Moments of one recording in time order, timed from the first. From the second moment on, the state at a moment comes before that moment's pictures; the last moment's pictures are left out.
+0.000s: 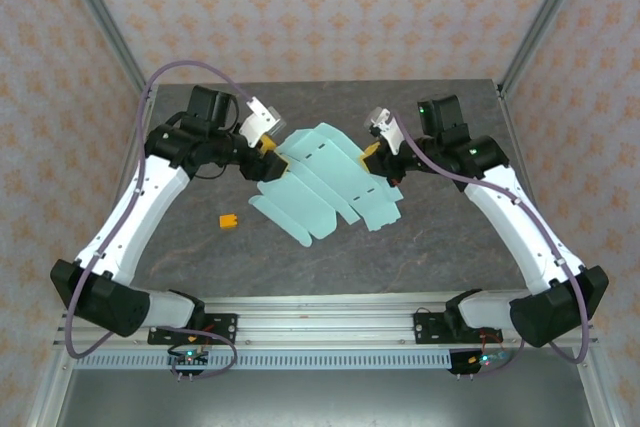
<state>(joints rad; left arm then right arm) -0.29 1.34 1.44 -0.94 0.55 0.34 0.40 1.28 1.36 -0.83 -0.65 -0.38</state>
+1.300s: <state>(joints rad) -0.28 1.31 1.29 -0.64 0.82 0.20 0.46 1.20 1.29 -0.69 -0.44 -0.36</state>
